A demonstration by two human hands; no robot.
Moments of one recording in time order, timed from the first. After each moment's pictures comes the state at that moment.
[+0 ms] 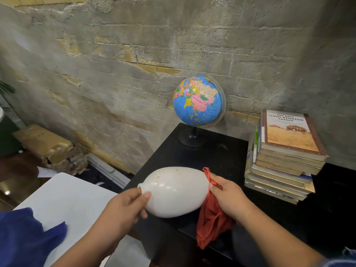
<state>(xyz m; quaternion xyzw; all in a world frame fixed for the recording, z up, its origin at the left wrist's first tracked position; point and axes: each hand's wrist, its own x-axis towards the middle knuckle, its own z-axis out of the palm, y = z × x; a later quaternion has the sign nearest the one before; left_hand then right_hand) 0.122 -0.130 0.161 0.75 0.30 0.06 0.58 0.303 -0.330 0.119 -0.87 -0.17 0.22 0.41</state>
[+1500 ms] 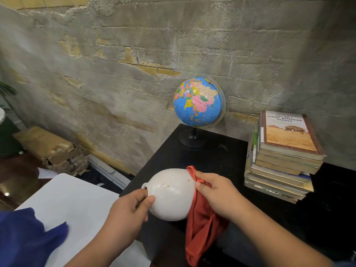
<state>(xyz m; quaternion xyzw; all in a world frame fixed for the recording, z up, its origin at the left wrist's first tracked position) 0.116 -0.144 0.166 0.83 0.29 0.10 0.46 0.269 -0.314 0.168 -0.85 -0.28 0.20 0.40</state>
